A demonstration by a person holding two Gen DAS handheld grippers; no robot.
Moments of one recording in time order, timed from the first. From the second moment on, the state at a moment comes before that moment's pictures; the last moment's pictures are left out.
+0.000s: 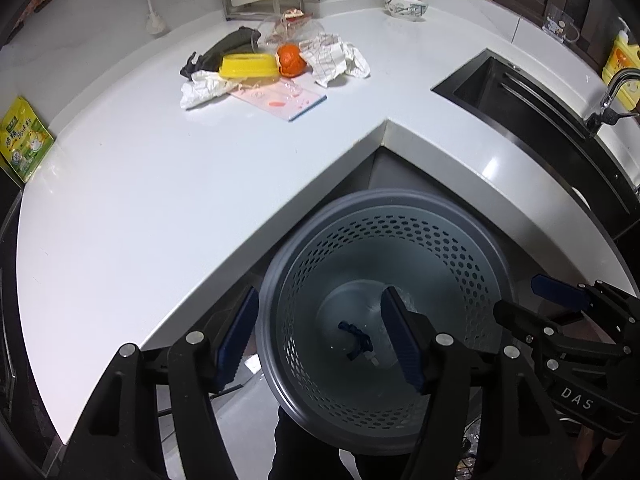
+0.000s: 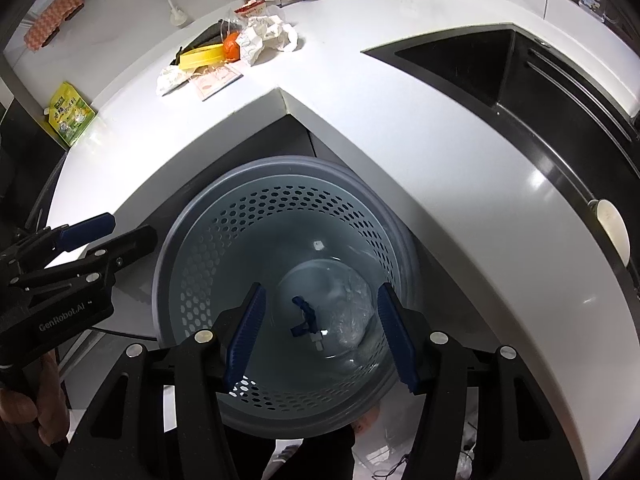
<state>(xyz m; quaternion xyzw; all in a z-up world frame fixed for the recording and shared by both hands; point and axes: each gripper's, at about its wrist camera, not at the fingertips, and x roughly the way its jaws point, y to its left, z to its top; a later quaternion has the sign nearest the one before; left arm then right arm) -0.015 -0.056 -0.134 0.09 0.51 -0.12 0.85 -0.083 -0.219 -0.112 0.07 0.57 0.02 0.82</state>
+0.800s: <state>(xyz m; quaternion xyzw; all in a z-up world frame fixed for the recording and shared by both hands) 0.014 -0.039 -0.092 0.07 0.47 -0.12 0.87 -0.057 -0.211 -0.067 0.06 0.53 0.02 0.84</state>
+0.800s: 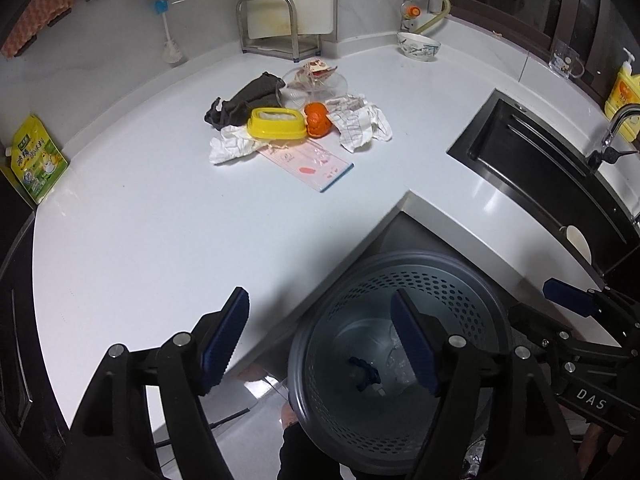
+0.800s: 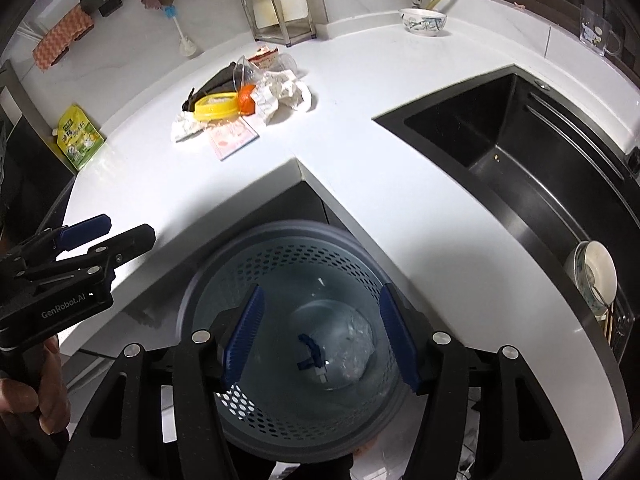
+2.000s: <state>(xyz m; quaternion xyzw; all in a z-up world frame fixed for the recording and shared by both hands) 0.127 0.045 -0.070 0.06 0.45 -0.10 0.89 0.076 -0.150 -0.061 0.06 0.50 0.02 0.86</state>
